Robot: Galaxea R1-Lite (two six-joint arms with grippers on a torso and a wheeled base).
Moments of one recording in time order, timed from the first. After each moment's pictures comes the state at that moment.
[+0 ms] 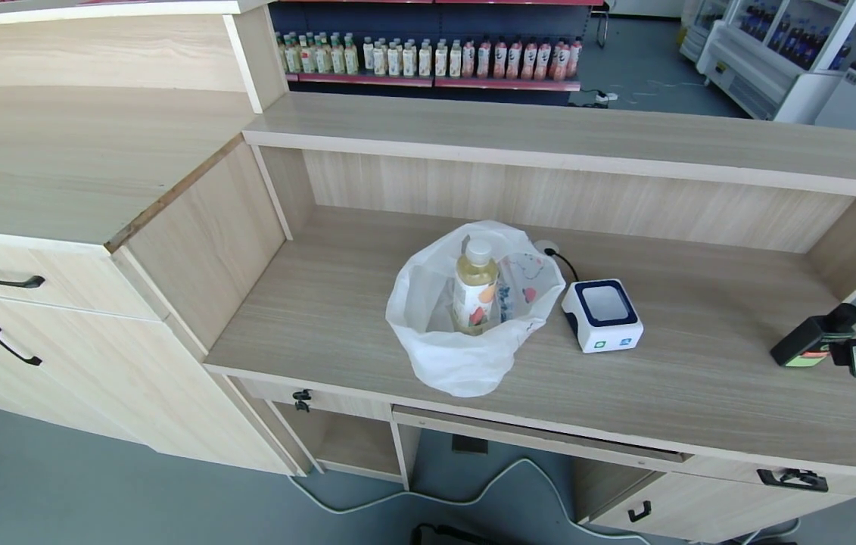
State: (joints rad) left arm 0.00 0.00 0.00 -0.06 0.03 0.08; right arm -0.54 2.10 -0.89 -0.91 -0.11 -0.45
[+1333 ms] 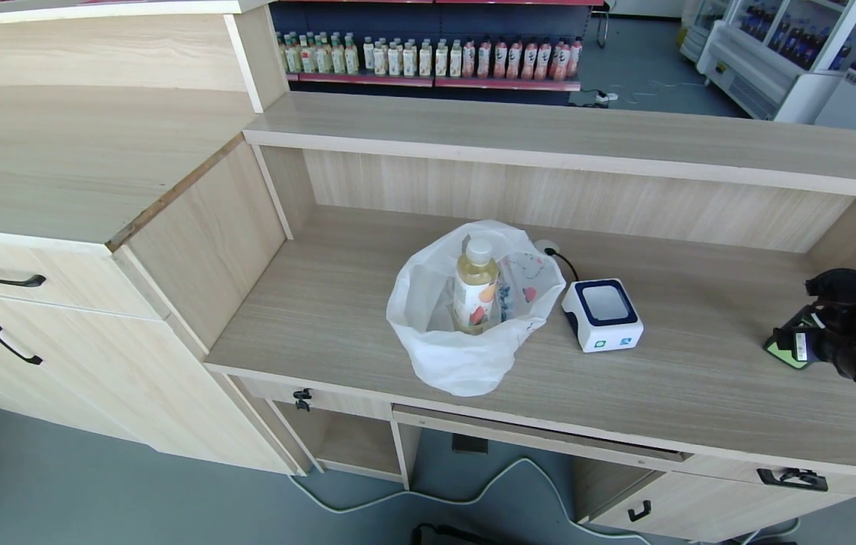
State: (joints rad) left arm 0.00 0.00 0.00 -0.06 0.03 0.08; right arm -0.44 2.23 -1.02 -0.93 -0.11 -0.37
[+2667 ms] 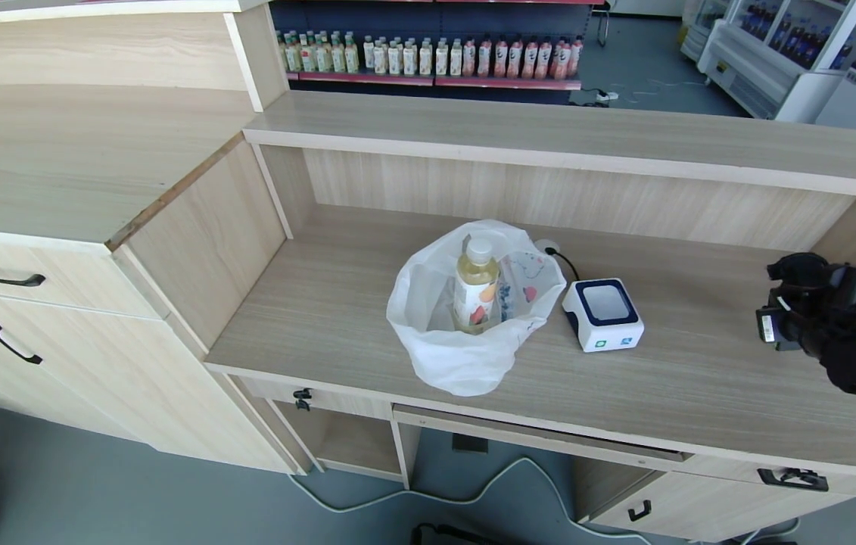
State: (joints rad) left arm 0.00 0.00 0.00 -0.06 0.03 0.08; right arm -0.35 2.24 -1.10 -0.93 -0.11 -0.43
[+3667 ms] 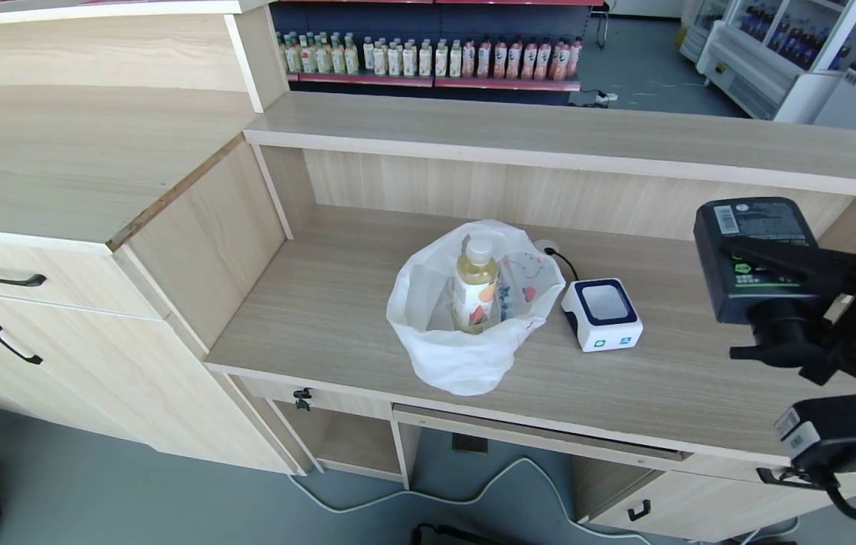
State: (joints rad) left arm 0.00 0.00 0.00 -0.06 0.03 0.08; right arm 0.31 1.19 -0.50 -0.79 0.34 -2.09
